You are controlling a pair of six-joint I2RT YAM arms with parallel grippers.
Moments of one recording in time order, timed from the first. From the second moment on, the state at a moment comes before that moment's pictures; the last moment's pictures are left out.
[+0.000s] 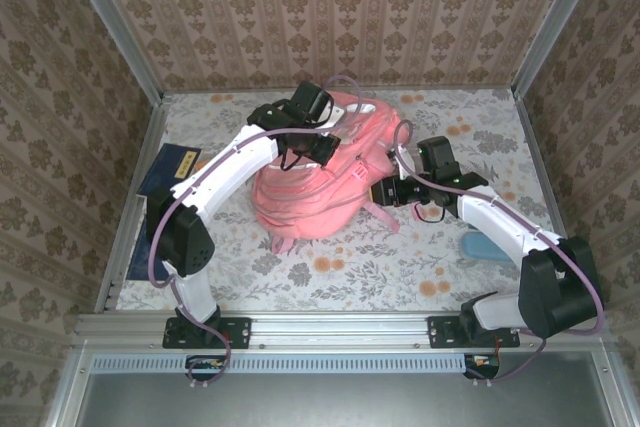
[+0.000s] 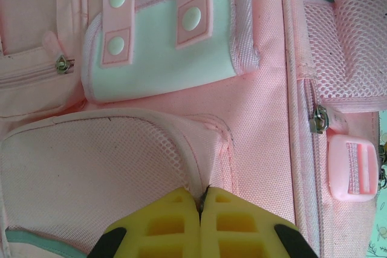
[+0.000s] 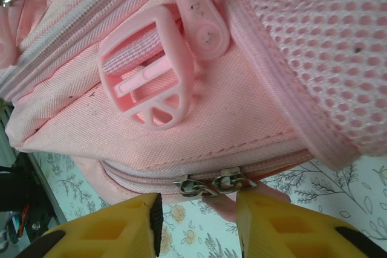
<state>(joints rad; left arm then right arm) -0.71 1.82 1.77 -0.92 0.07 -0.05 0.30 1.35 0.87 -0.35 -0.59 0.18</state>
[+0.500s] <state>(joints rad) -0.69 1.81 1.77 -0.91 0.08 -0.06 0.32 1.40 0.87 -0.35 -0.58 0.17</state>
